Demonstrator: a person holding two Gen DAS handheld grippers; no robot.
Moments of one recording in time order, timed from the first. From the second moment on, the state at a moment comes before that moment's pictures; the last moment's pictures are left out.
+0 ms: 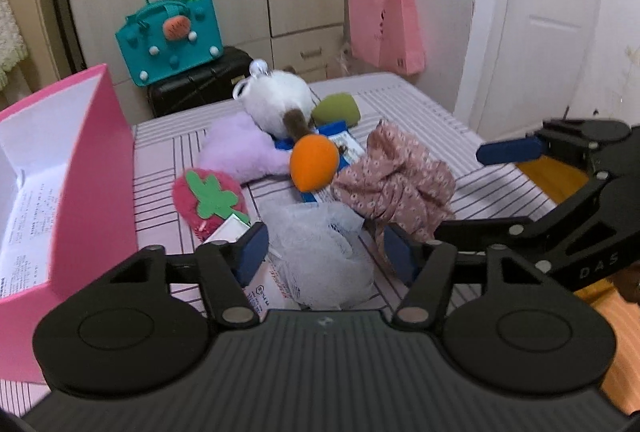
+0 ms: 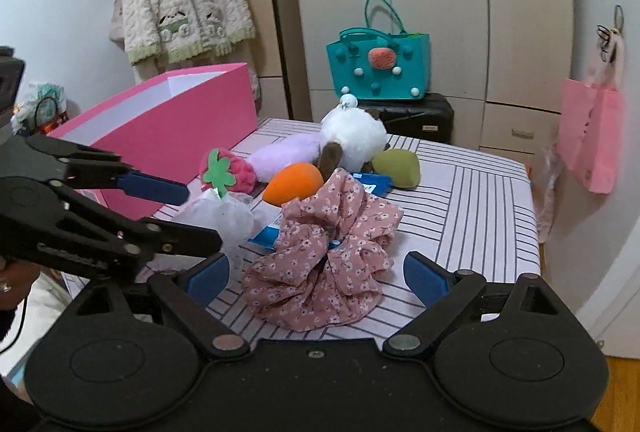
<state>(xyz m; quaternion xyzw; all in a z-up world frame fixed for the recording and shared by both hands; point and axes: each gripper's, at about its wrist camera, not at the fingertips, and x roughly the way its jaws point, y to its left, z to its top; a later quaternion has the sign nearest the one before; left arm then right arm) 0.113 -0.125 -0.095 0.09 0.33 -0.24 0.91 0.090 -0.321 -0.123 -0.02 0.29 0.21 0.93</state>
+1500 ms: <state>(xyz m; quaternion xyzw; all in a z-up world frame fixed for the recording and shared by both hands) 0.118 -0.116 -0.109 0.03 0.34 -0.23 0.91 0.105 -0.325 -0.138 0.03 0.31 0.21 0.93</state>
